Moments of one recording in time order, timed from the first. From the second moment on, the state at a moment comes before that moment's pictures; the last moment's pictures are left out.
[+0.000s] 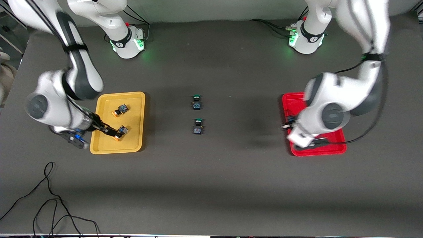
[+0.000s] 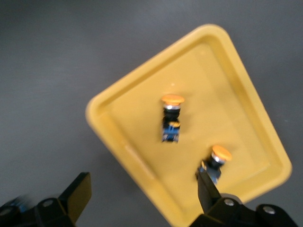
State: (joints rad) left arm -0.19 0.33 -0.04 -1.81 -0.03 1.87 -0.32; right arm 0.10 0.14 -0.01 -1.95 0.07 2.01 0.58
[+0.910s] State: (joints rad) left arm 0.01 0.35 -0.04 -2.24 0.11 2.49 -0.04; right arm 0.07 -0.14 -0.01 -1.71 0.07 1.61 0.12
